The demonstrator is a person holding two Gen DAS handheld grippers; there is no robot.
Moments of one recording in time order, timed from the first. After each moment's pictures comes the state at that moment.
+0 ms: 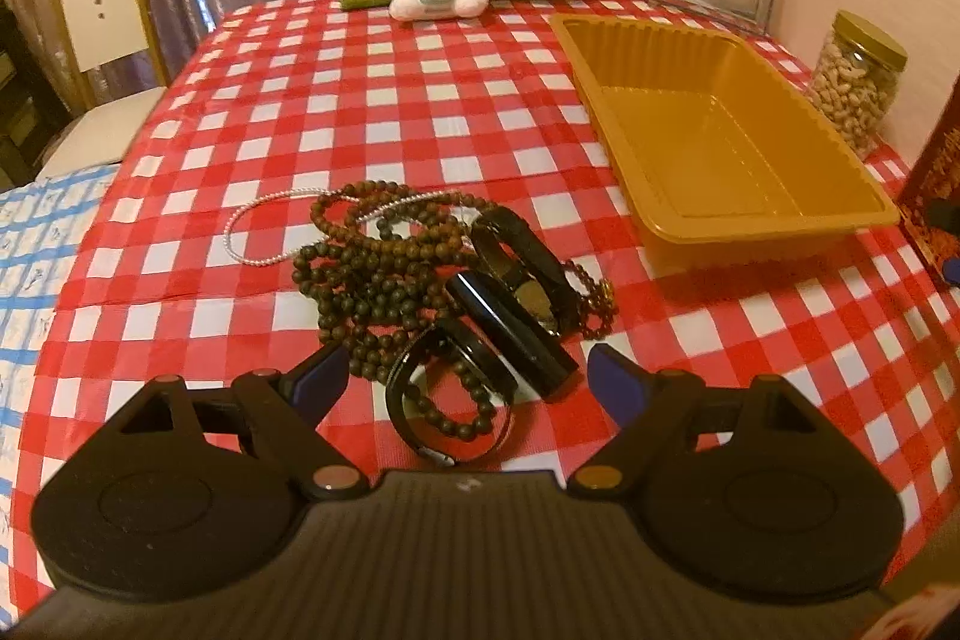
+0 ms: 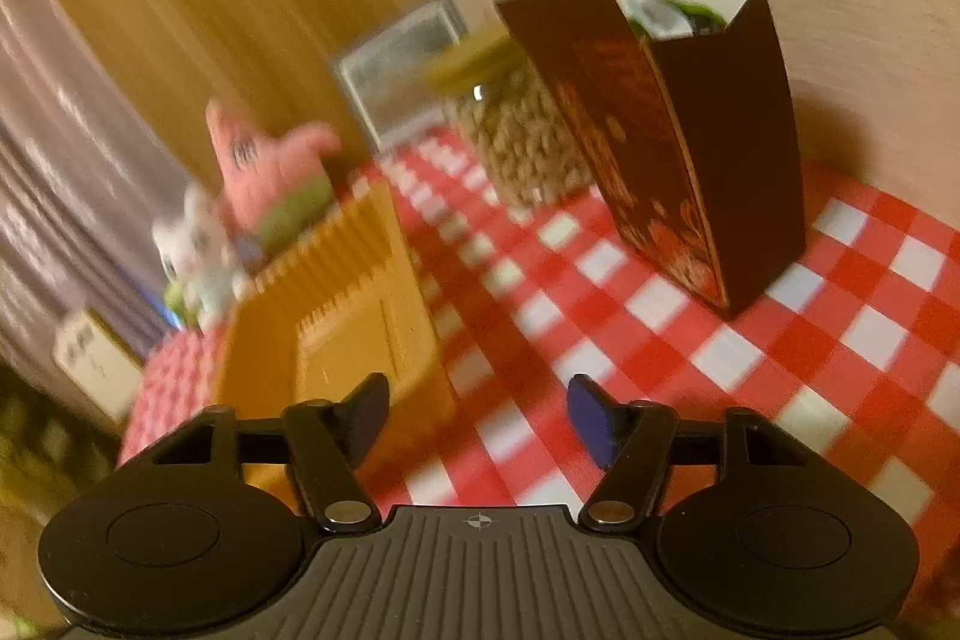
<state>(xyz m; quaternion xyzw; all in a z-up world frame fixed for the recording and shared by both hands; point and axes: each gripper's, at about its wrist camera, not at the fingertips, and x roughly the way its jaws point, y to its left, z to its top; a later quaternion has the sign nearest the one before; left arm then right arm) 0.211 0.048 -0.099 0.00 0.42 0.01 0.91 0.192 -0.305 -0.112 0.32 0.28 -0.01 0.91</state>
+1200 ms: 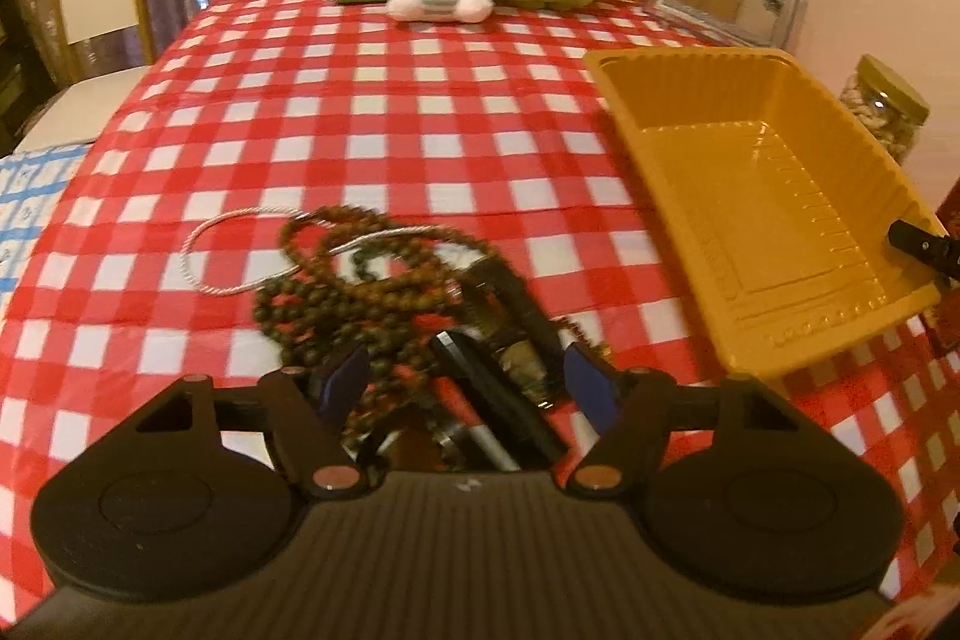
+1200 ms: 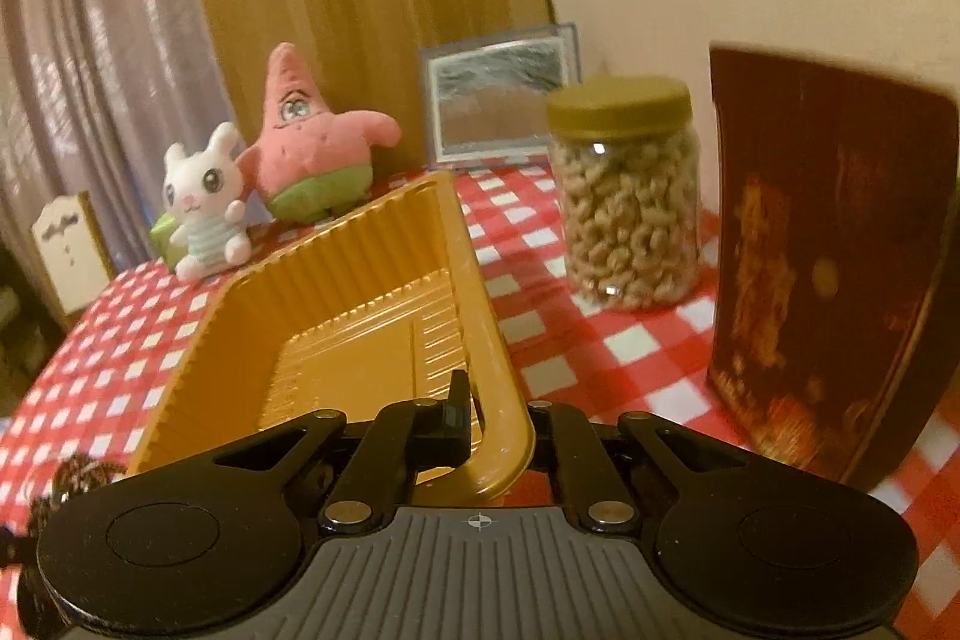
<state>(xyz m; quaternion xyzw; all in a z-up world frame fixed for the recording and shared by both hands) 0.252 0.053 -0.110 -0.04 0.42 -0.01 0.90 0.258 -0.276 -0.119 0.12 0.26 0.02 0.96</state>
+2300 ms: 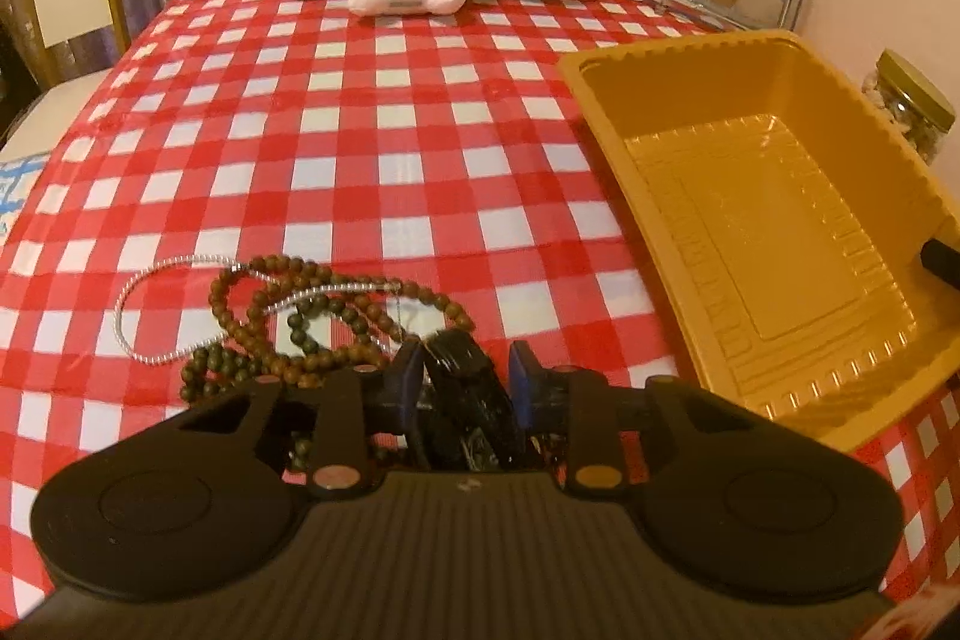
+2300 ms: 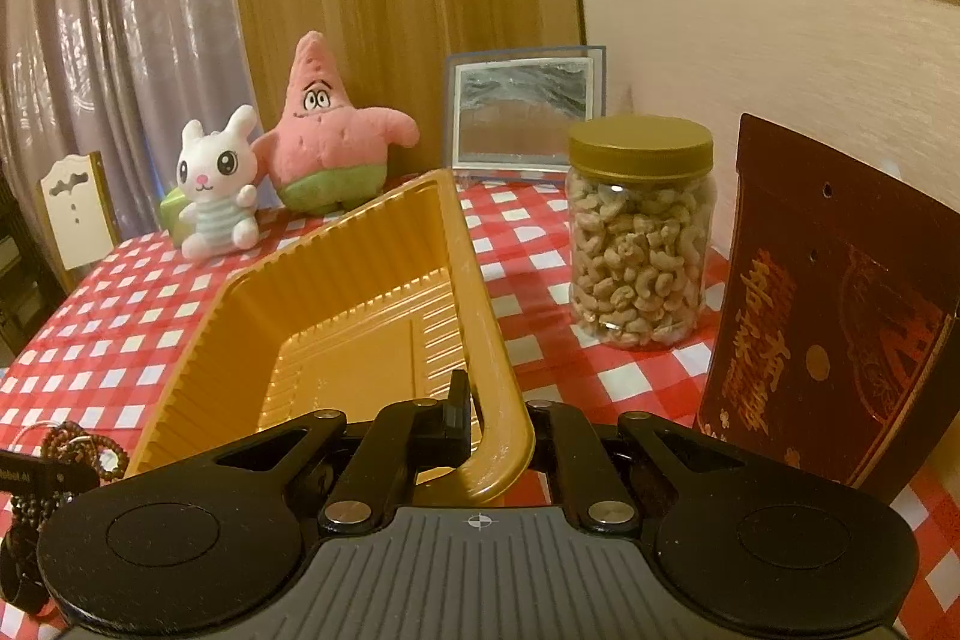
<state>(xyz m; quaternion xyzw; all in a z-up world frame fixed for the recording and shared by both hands) 0.305 0.034 -0.121 -0.03 0.44 -0.02 0.90 0.266 -0.277 -0.116 0.09 0.27 0.04 0.96</state>
